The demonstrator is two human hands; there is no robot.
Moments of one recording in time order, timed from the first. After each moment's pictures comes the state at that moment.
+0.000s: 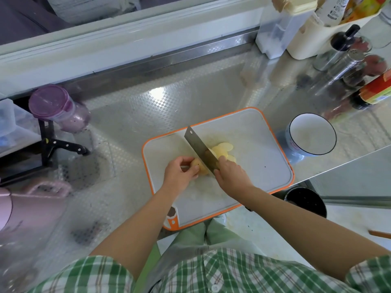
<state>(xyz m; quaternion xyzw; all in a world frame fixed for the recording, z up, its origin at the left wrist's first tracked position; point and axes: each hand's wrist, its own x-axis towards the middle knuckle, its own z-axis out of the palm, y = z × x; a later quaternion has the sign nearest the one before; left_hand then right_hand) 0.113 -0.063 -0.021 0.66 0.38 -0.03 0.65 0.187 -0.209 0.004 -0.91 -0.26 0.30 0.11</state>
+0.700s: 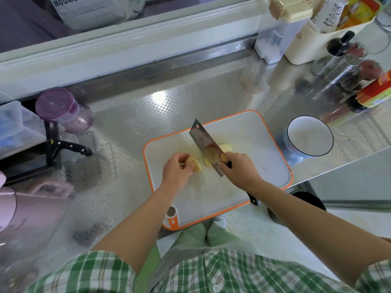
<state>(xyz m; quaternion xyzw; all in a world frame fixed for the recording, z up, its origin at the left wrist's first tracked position) 0.117 -0.056 -0.024 0.70 0.39 0.00 0.60 0.207 -0.223 0.033 -0.91 -0.23 0.25 0.23</state>
